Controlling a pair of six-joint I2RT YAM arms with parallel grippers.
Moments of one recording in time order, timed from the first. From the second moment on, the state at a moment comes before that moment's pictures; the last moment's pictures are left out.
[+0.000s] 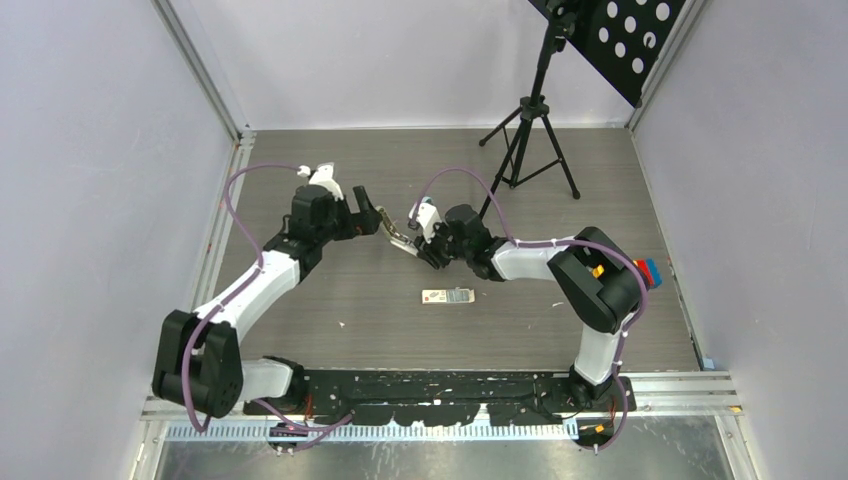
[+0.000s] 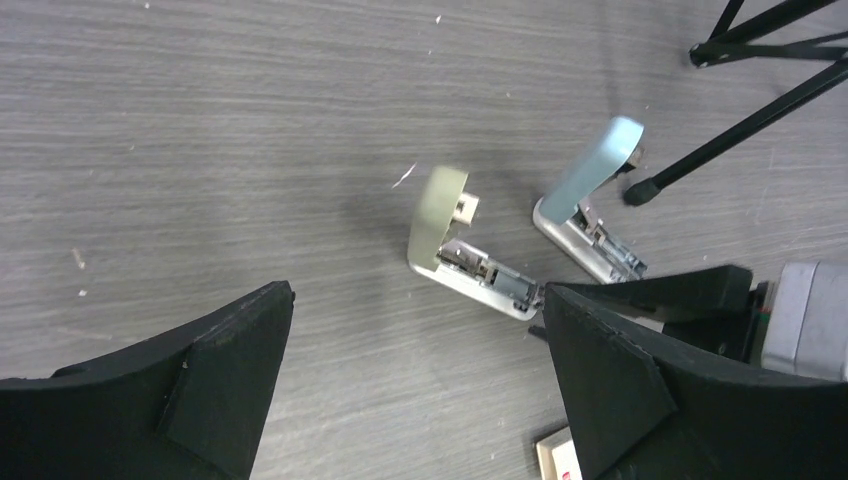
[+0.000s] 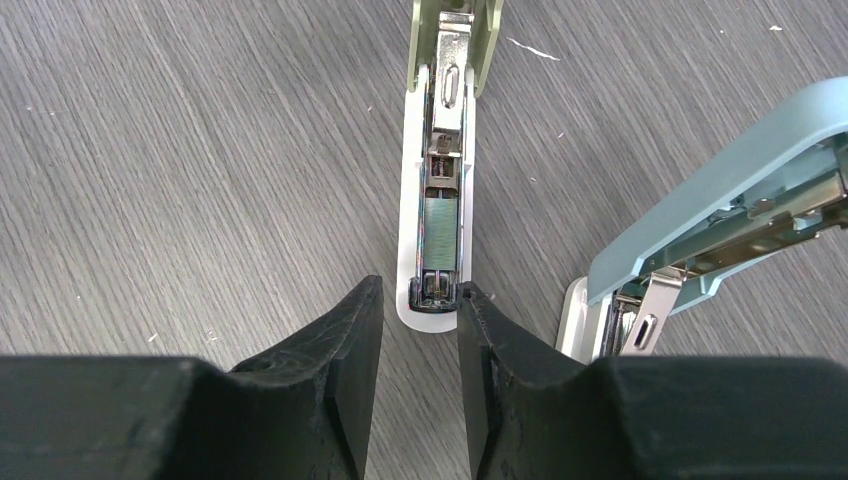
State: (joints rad) left arm -0.30 1.26 0.77 -0.01 0.07 -0.42; right arm 0.72 1.83 0.92 0.37 -0.25 -0.27
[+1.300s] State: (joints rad) left arm -0.29 1.61 0.96 0.05 0.26 -0.47; right arm 0.73 1.85 0.95 0.34 -0.23 -0.37
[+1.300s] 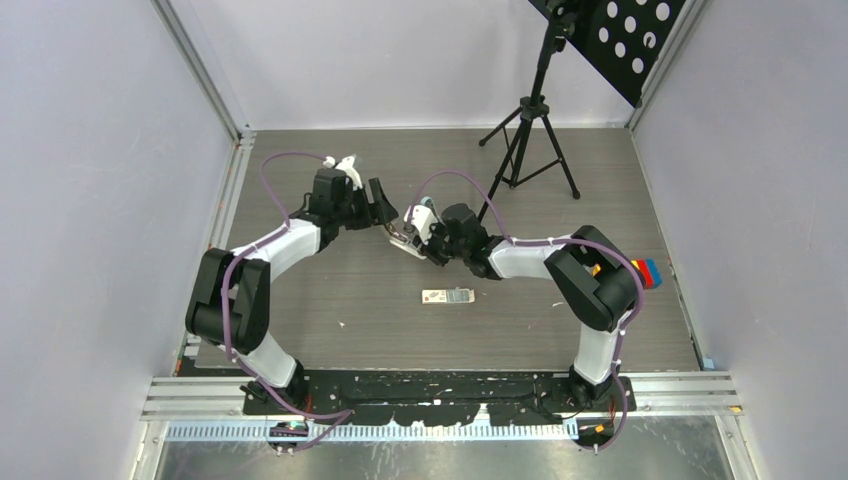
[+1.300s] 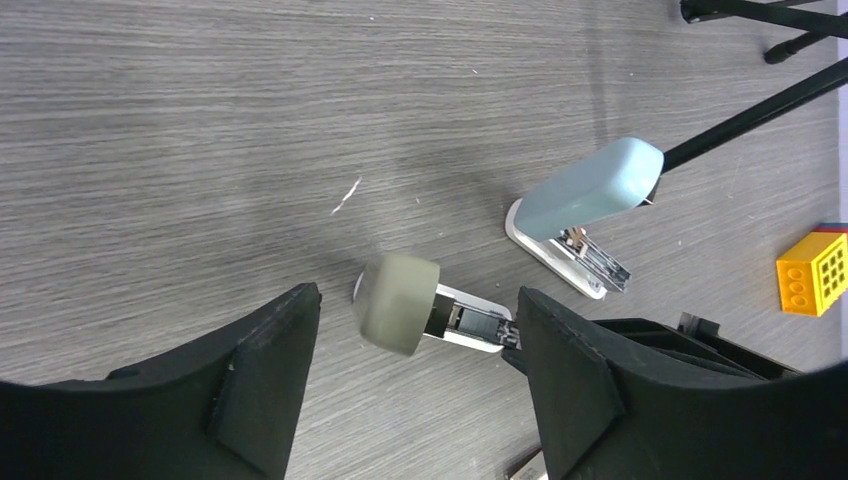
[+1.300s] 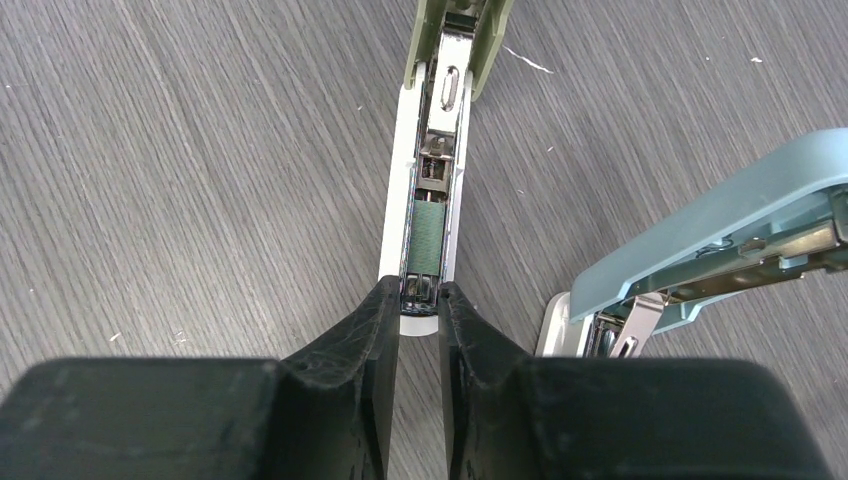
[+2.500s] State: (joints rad) left arm -0.47 1.50 0.87 0.00 0.26 -0.52; right arm 0.73 1.84 0.95 0.33 -0.23 -0.32
